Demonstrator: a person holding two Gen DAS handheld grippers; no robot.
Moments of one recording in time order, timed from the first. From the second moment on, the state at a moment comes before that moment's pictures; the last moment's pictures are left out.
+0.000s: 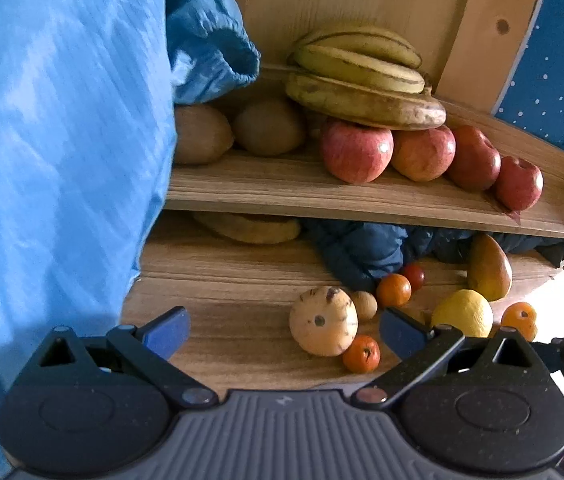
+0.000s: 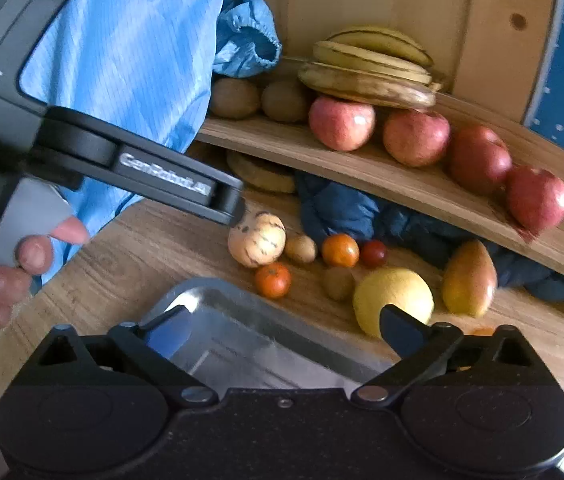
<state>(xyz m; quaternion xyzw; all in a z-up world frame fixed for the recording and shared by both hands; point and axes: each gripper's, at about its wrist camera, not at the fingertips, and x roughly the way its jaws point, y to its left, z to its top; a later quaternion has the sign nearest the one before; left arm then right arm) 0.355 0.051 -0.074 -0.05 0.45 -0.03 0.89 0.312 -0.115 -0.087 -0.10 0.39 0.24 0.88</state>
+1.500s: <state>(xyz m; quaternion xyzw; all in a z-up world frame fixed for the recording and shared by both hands) 0.409 0.050 -0.116 -0.10 0.51 -0.13 0.85 0.378 -0.063 -0.138 -0.09 0.46 0.23 0.85</state>
